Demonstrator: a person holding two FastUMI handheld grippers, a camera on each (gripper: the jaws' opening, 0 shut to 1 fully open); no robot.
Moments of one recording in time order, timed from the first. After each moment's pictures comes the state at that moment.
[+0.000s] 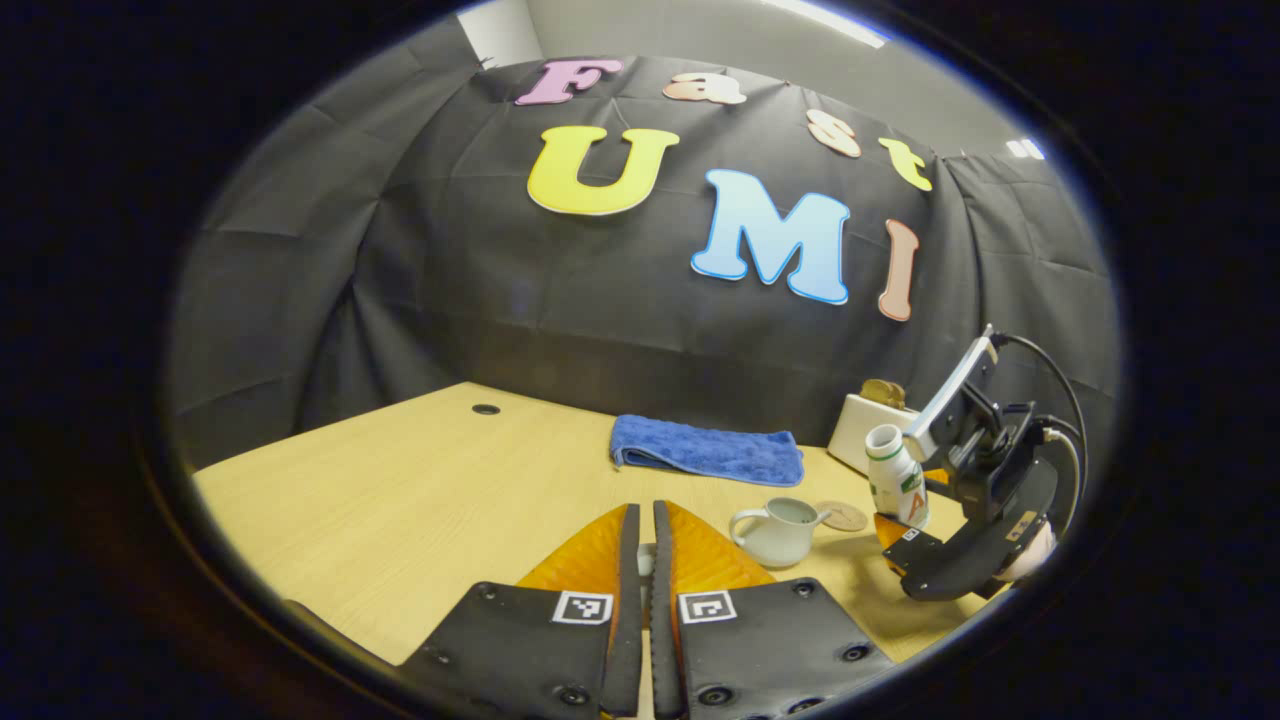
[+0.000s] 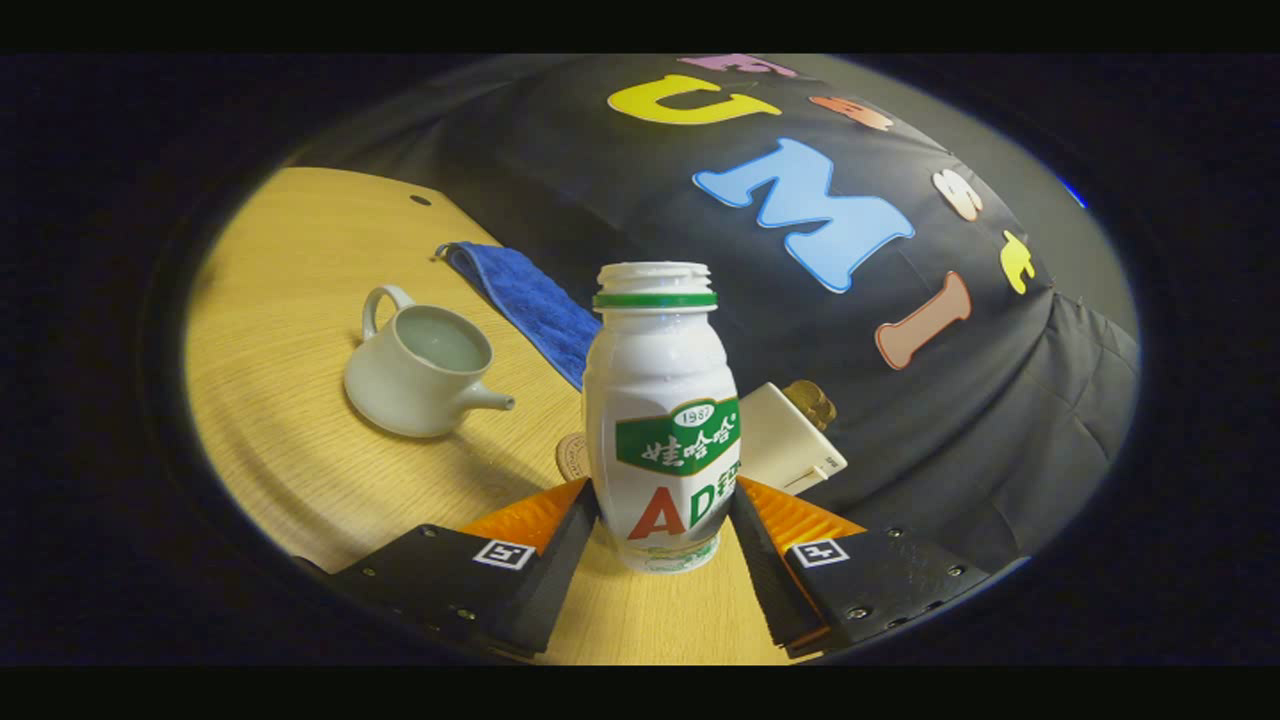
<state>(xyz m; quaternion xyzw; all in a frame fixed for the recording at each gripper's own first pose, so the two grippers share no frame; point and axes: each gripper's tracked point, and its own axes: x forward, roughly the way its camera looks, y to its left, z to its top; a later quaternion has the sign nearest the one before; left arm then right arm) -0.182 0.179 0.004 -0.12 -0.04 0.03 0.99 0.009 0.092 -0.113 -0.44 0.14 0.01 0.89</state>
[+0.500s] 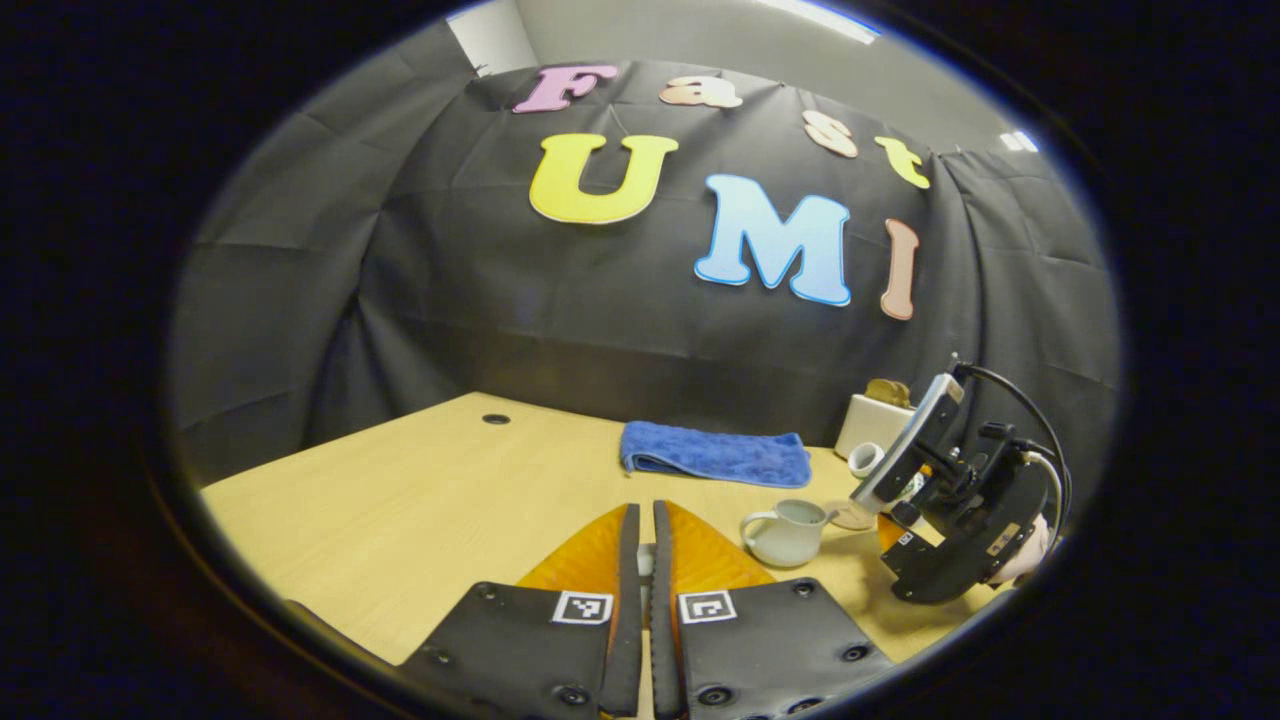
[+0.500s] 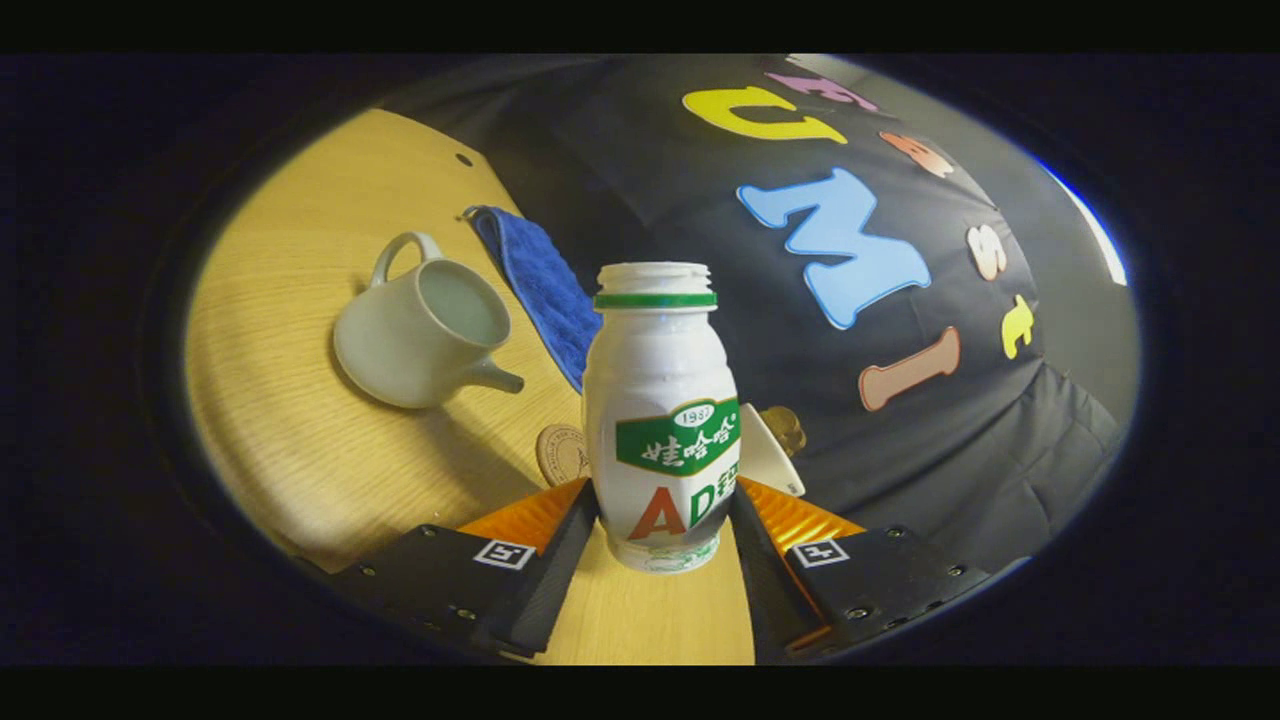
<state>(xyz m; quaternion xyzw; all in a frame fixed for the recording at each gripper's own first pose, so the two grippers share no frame) -0.191 0.186 0.010 -0.10 -0.05 0.04 0.99 0.017 0.094 -0.106 -0.54 0.11 -0.02 0.84</state>
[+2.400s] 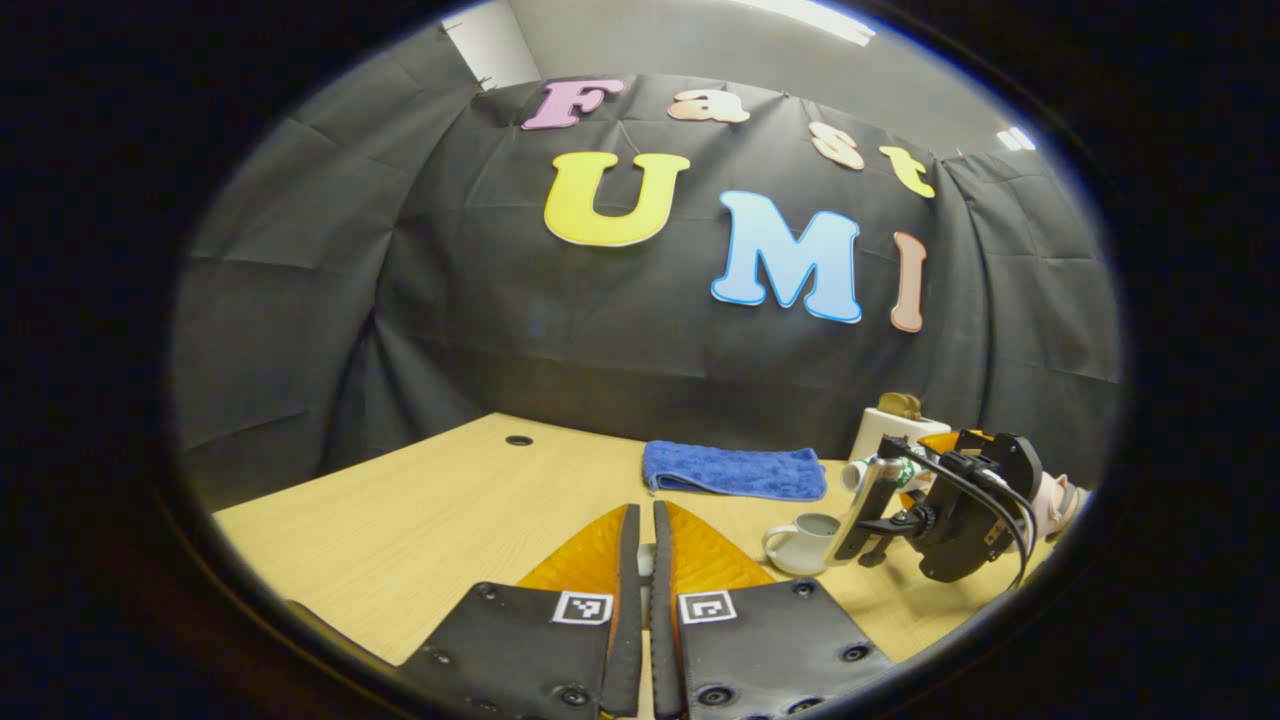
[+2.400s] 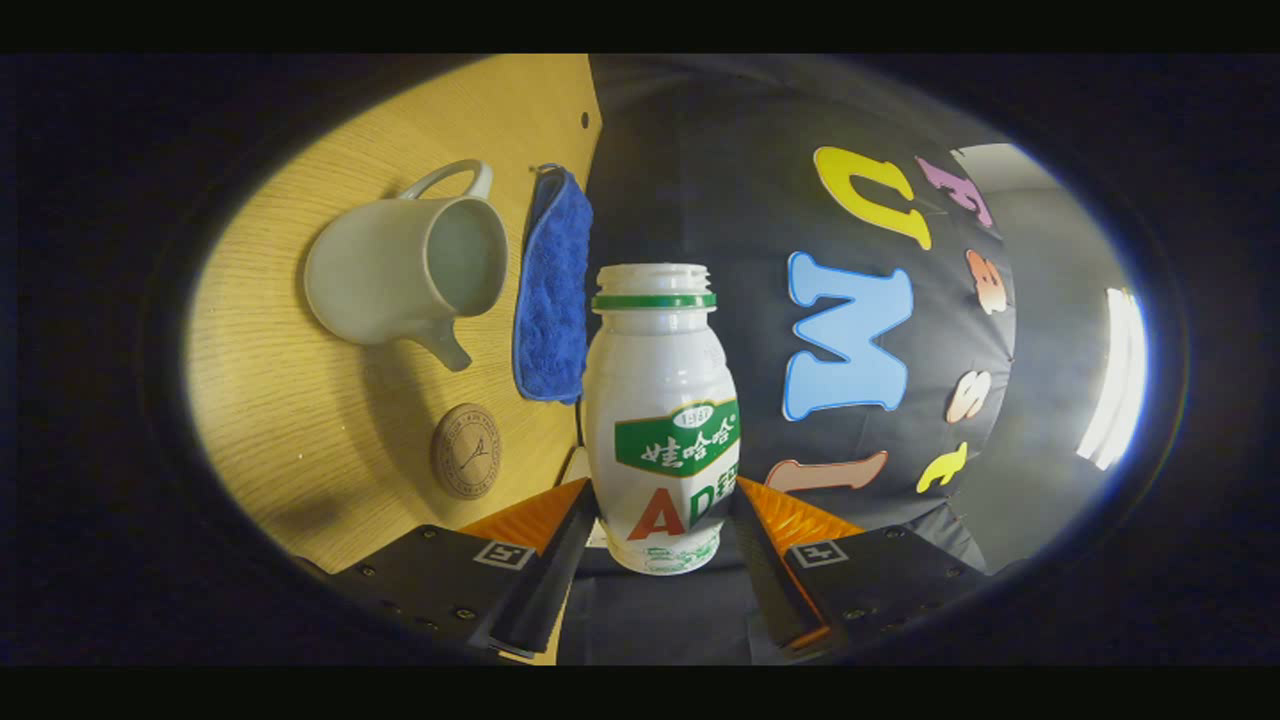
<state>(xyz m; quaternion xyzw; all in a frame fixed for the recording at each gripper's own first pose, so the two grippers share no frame) -0.211 0.213 0.029 -0.10 -0.07 0.06 0.99 0.040 0.104 -0.050 -0.73 0.03 -0.04 0.68</state>
